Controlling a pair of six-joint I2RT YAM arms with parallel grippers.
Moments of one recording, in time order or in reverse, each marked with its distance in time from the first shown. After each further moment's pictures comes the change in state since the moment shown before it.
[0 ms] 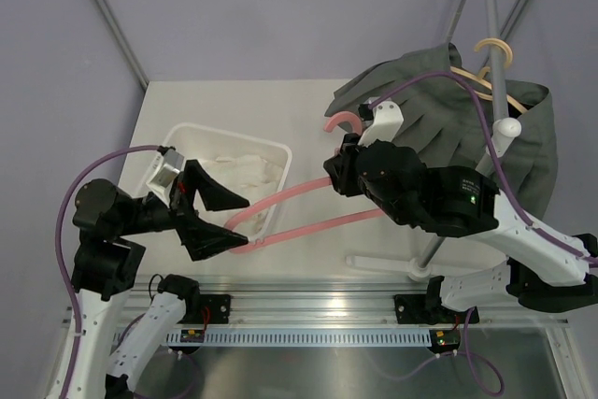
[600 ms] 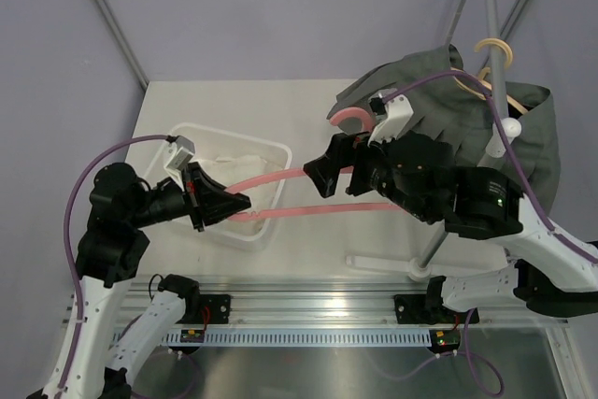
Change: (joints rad) left arm -0.006 0.065 0.022 -0.229 -0.222 0.171; right arm -0.014 -0.048 0.008 0.103 -0.165 -0.084
